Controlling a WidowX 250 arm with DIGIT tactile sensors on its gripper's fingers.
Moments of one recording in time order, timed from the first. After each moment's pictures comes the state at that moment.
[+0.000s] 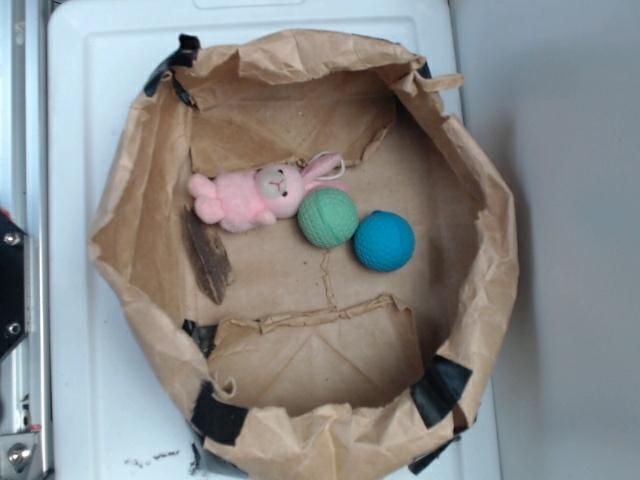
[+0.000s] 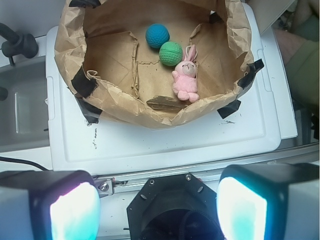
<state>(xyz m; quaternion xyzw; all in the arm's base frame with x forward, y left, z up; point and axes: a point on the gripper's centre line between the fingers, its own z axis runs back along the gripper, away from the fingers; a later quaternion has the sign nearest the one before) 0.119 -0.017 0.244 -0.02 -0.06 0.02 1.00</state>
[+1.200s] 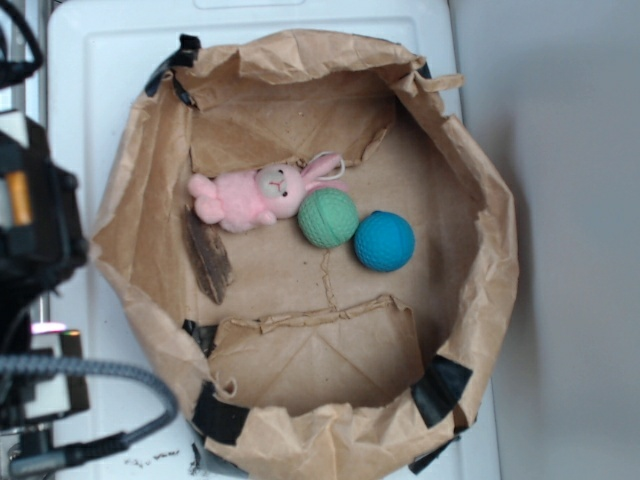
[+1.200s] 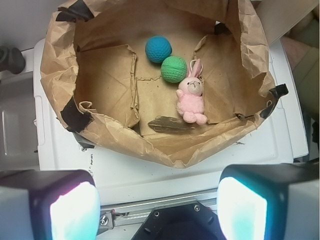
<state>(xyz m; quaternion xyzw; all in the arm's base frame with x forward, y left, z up) 0.157 -0.026 0.219 -0.01 -0.07 0.04 1.00</state>
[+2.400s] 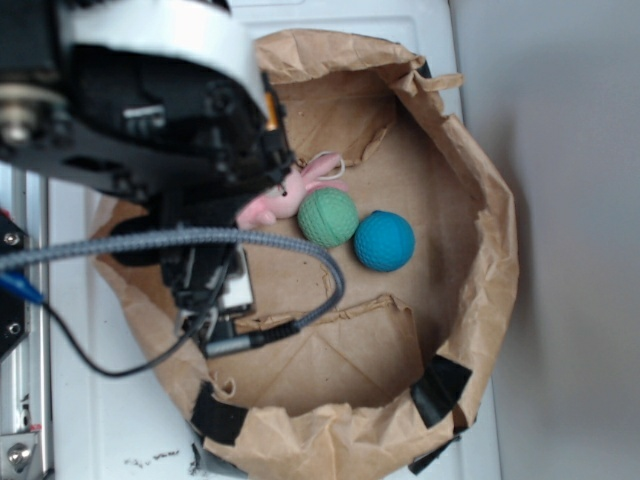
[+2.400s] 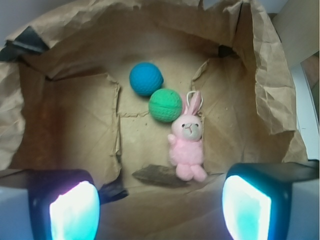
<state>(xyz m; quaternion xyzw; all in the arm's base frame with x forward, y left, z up) 0.221 0.006 0.161 0.00 -0.08 0.04 1.00</state>
